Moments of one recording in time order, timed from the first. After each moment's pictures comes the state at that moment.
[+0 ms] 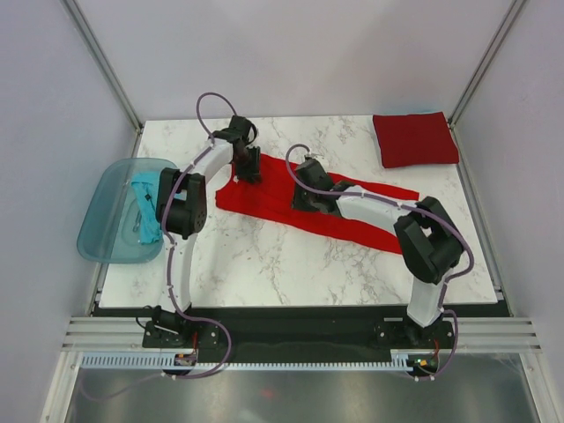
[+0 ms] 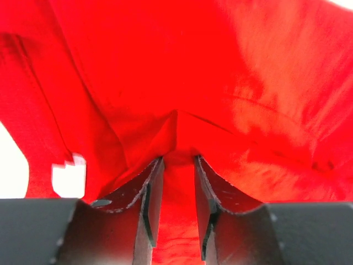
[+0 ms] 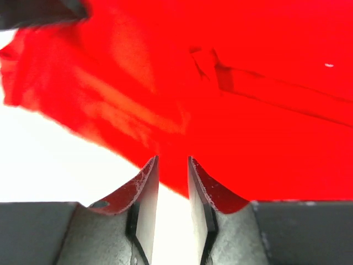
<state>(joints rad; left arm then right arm) -0.28 2.30 1.89 -0.72 0.16 -0.24 0.68 1.88 1.27 -0.21 0.14 0.72</state>
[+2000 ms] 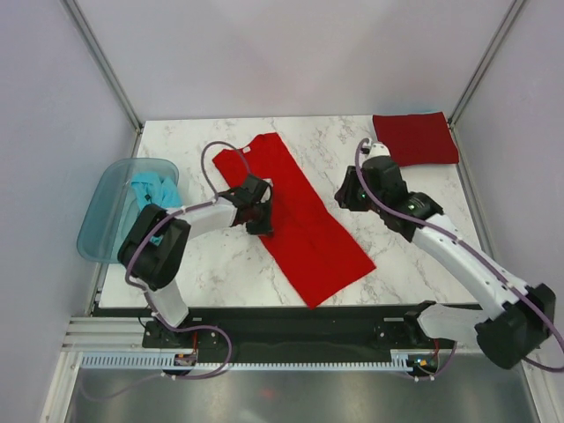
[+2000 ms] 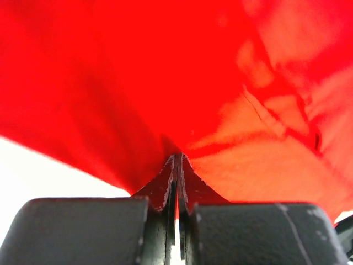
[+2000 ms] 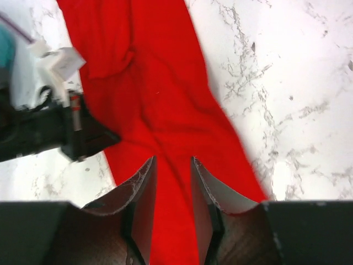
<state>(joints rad) -0.59 1.80 1.06 -0.30 0.13 -0.51 0.56 1.13 1.05 -0.50 0.14 0.54</state>
